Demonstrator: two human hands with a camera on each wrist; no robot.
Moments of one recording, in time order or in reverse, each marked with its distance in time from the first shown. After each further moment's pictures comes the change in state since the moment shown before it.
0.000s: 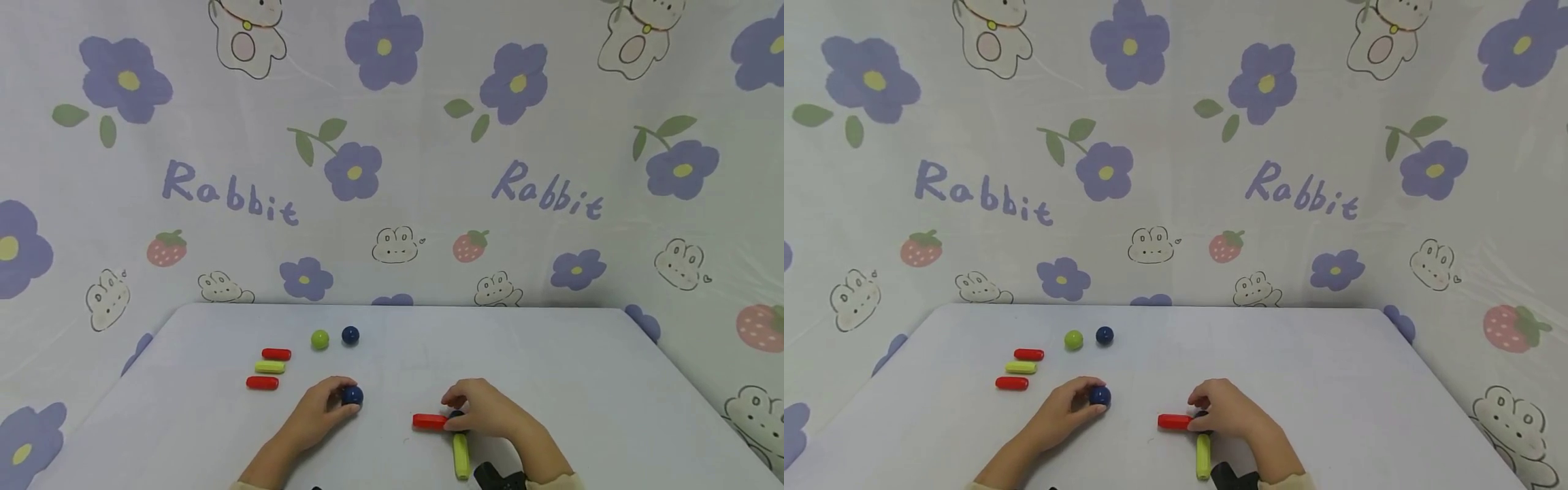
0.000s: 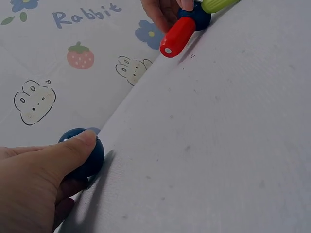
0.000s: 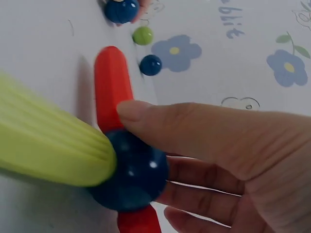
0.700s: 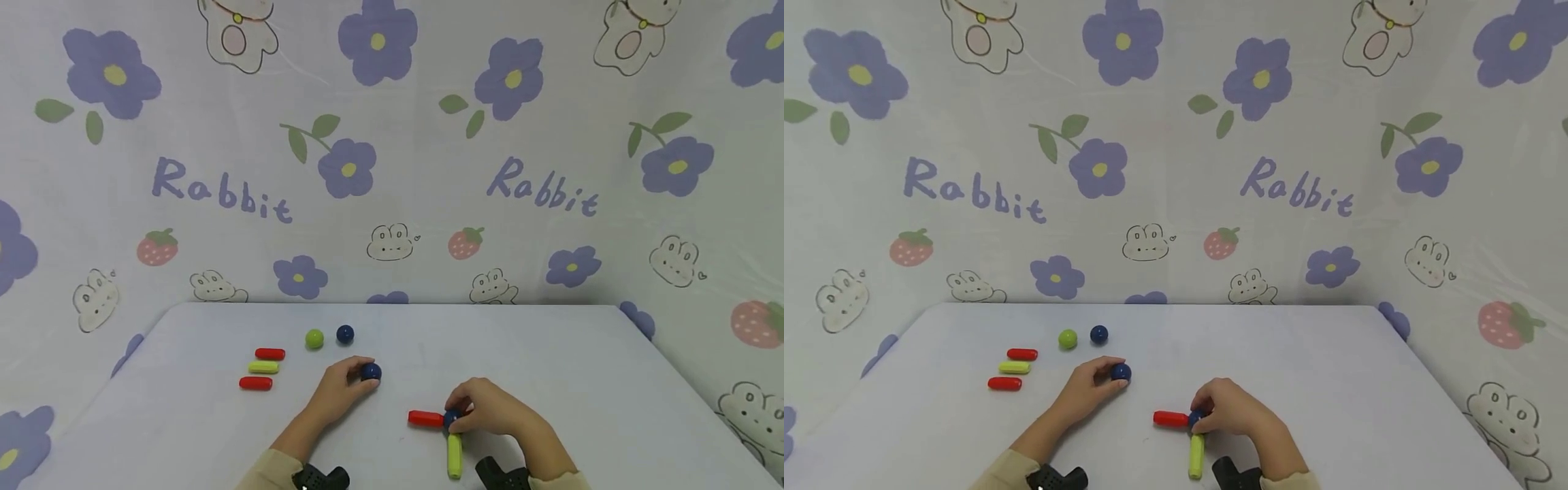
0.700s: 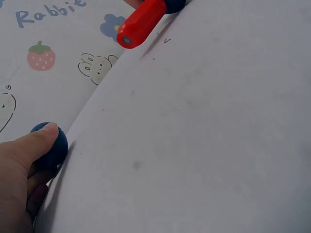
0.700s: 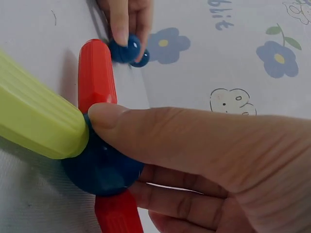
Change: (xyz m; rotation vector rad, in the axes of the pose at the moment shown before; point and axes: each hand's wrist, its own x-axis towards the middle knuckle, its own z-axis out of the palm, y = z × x) left_hand 0.049 0.001 0.031 -0.048 0.123 0.052; right_hand -0.005 0.004 -0.011 0.039 -0.076 0.030
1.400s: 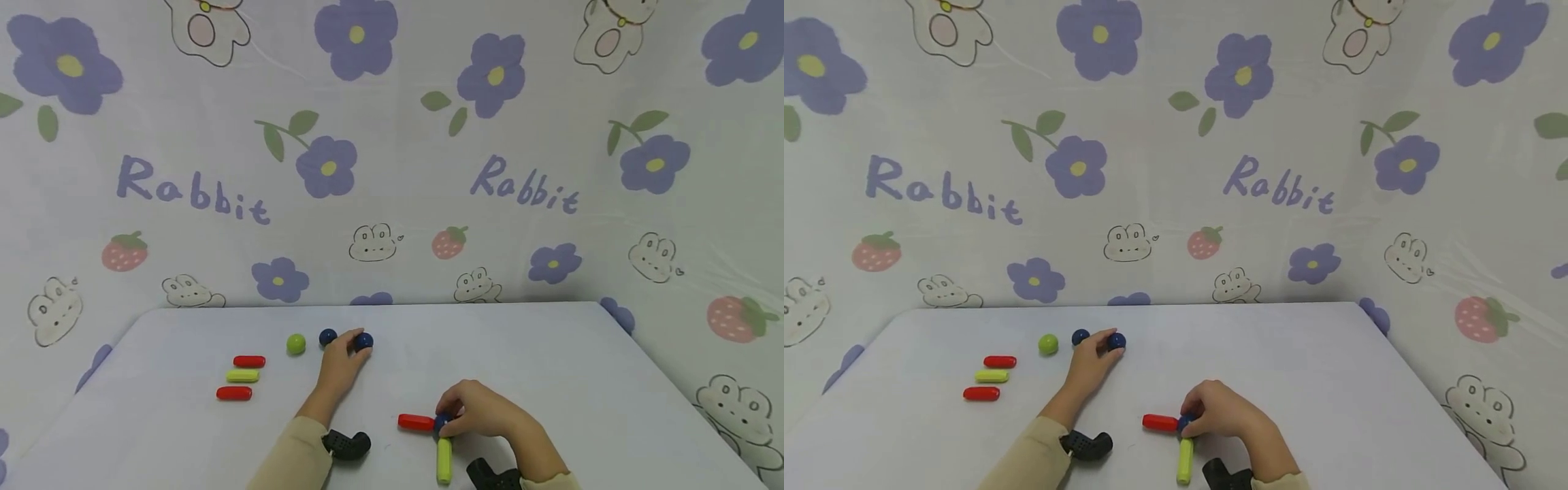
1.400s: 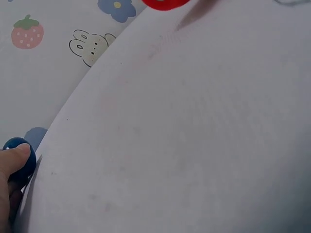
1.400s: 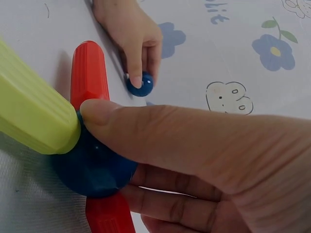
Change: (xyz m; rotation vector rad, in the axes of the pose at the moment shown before) left_hand 0.060 0.000 0.029 0.019 0.245 -0.011; right_hand -0.005 0.009 -0.006 0.044 -0.015 -0.010
